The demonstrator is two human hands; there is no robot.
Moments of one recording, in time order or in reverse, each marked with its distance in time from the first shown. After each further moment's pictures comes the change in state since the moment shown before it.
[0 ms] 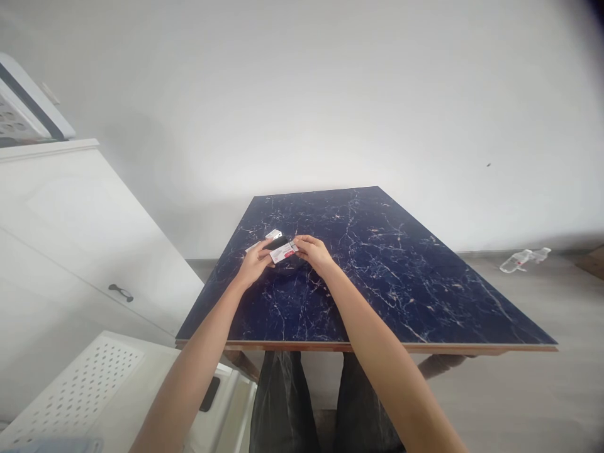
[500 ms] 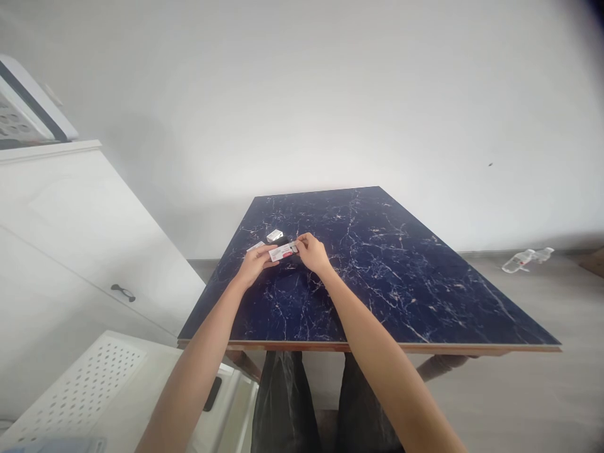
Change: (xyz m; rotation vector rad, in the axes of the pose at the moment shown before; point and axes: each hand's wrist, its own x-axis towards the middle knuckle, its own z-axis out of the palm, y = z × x) left_hand 0.005 -0.003 -0.001 -0.340 0.080 -0.135; right_hand 0.006 0.013 0.001 -0.549 0.131 -0.272
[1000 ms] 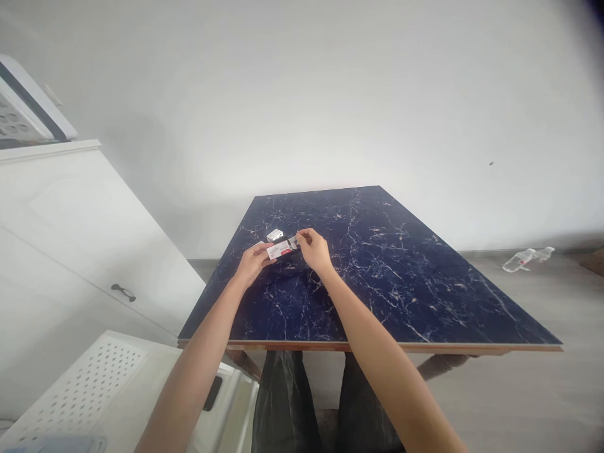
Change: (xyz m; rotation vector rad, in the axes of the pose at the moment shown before) left_hand -0.001 0.006 0.004 -0.109 0.106 -0.019; right_hand -0.007 -0.026 -0.008 0.022 0.127 -0.078
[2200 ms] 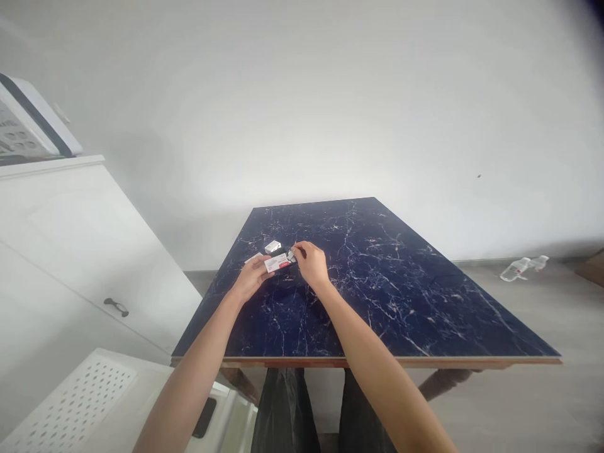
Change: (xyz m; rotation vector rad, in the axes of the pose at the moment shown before) left_hand -0.004 0.001 0.001 -0.111 -0.086 -0.066; right_hand -0.005 -0.004 -0.002 -0.260 0.024 -0.230
